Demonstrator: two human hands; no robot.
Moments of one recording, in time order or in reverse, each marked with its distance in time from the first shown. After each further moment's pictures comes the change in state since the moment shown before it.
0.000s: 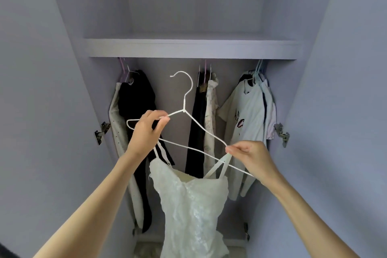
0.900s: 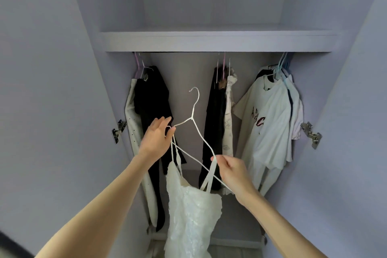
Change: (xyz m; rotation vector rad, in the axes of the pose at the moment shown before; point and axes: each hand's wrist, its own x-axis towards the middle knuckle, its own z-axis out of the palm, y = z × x) left_hand 0.008 -0.089 -0.001 0.343 -0.223 -0.211; right_hand 0.011 0.008 0.125 0.180 -0.045 0.220
